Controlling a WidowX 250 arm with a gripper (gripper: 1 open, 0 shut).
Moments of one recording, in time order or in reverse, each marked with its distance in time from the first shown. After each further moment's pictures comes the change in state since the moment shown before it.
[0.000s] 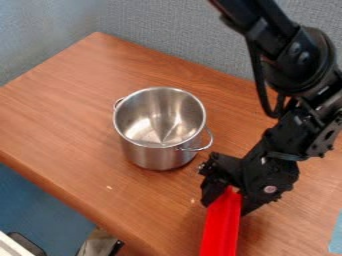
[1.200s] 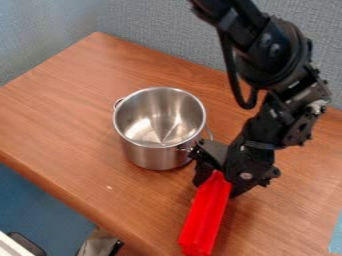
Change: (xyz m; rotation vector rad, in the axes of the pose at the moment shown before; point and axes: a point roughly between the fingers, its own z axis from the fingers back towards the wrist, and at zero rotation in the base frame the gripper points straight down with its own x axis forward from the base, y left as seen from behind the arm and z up) arm -0.030 -0.007 -0.008 0.099 0.151 -0.094
